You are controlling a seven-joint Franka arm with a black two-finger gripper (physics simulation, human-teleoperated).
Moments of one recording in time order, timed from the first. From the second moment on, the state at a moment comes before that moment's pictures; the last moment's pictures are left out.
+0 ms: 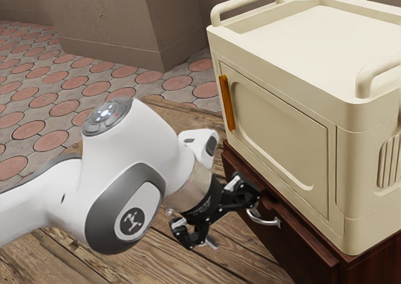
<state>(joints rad) 0.54 -0.49 -0.78 -2.25 -0.50 2.27 -0.99</state>
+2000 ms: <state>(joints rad) 0.22 -0.75 -0.45 -2.54 -0.46 2.24 -1.05</state>
